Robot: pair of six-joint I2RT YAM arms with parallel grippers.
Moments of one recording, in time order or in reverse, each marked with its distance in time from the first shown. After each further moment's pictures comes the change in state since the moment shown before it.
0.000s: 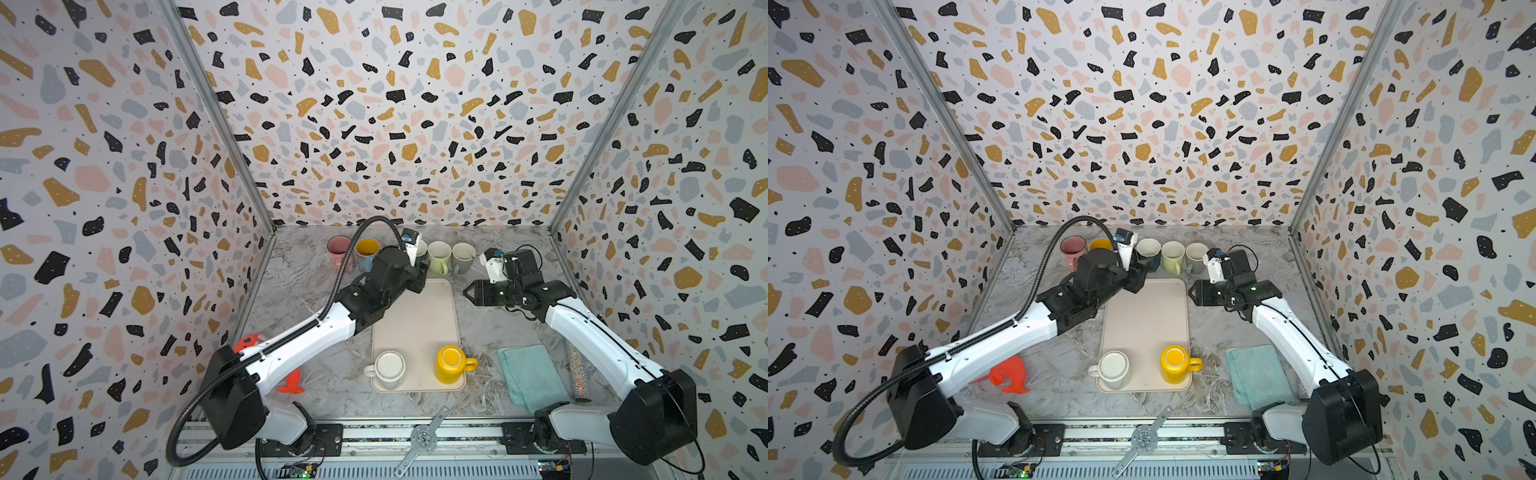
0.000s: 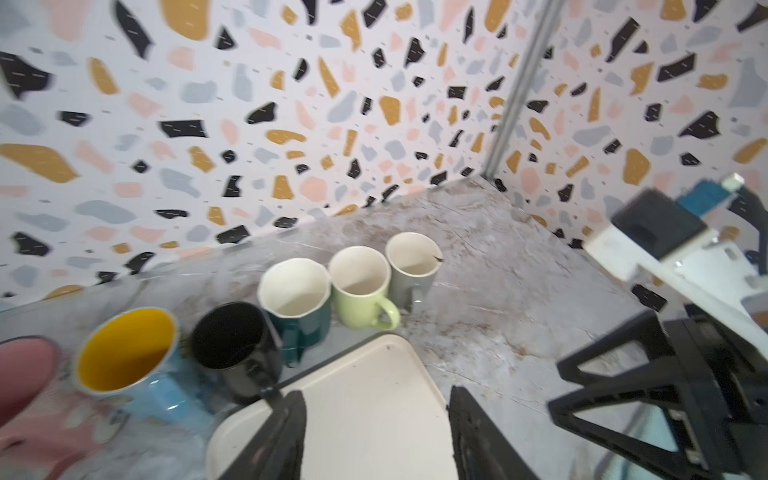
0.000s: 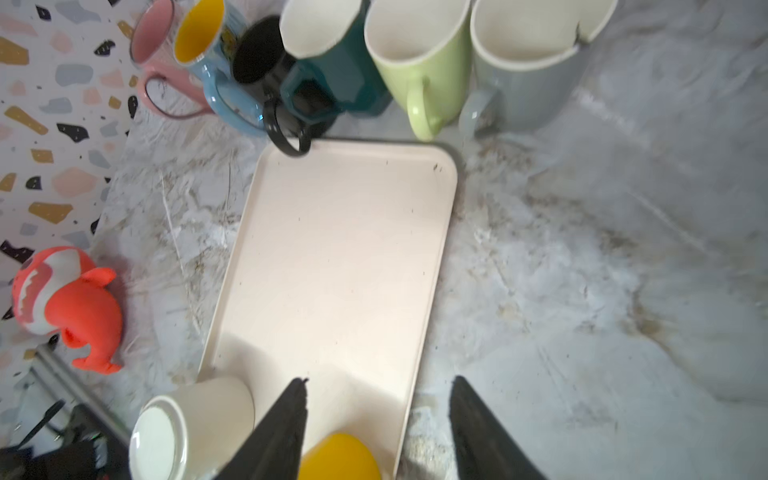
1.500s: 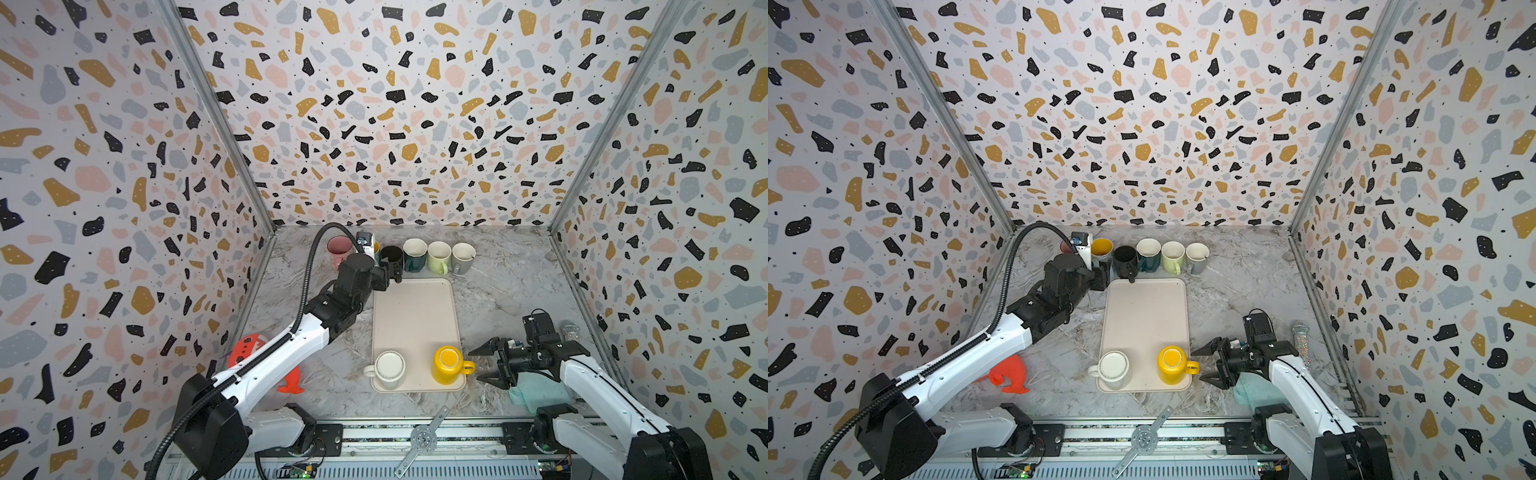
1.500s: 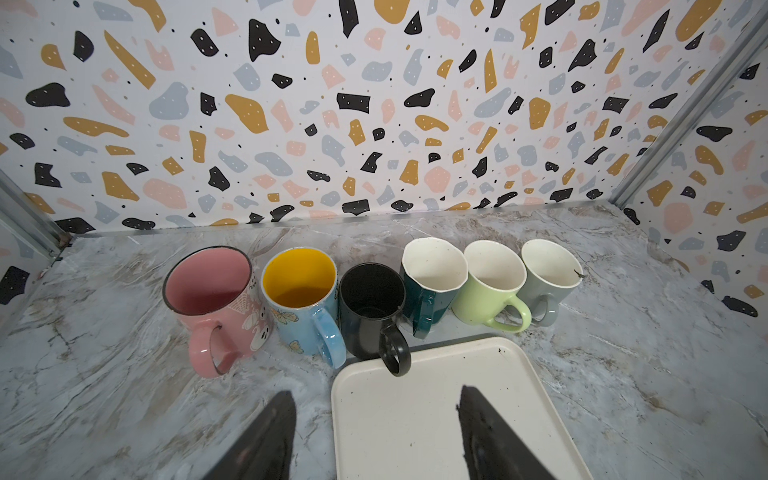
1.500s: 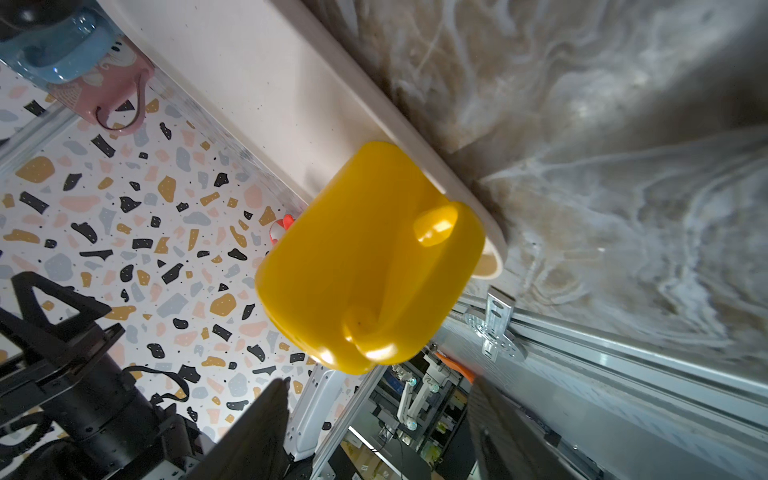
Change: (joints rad) left arm 0.153 -0.126 -0.161 -0.008 -0.084 -0.058; right arm -0.153 -0.338 -0.616 -0.018 -0.605 0.888
